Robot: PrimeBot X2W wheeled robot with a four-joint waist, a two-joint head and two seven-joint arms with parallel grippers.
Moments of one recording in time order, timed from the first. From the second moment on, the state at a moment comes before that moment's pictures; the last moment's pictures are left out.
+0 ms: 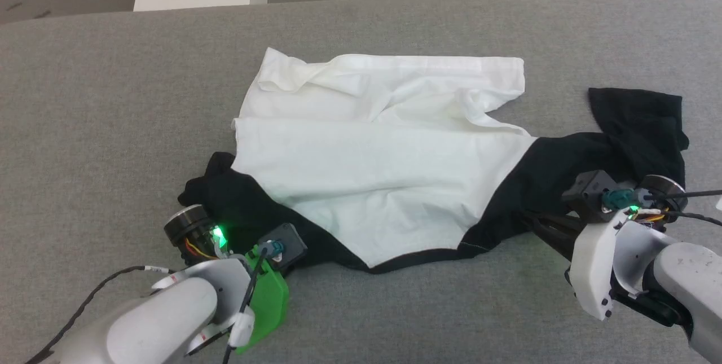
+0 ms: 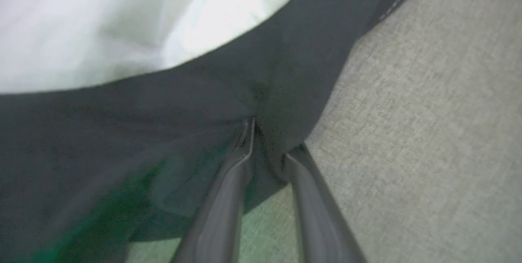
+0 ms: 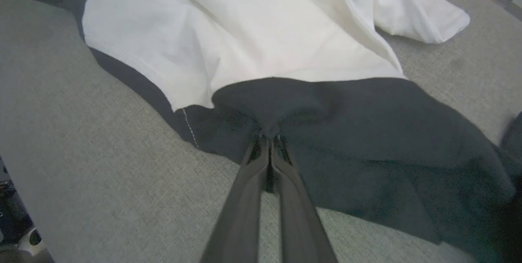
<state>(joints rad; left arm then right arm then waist) -0.63 0.65 -1.18 0.25 -0.50 -0.13 0.24 -0.59 -0.77 0.96 0.15 0.73 0.13 0.15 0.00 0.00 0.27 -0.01</state>
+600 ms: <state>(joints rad) -0.64 0.80 -0.92 -0.09 -0.52 0.13 -0.04 -0.51 -0.74 0.64 0.08 0.66 0.13 -0.05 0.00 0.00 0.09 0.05</state>
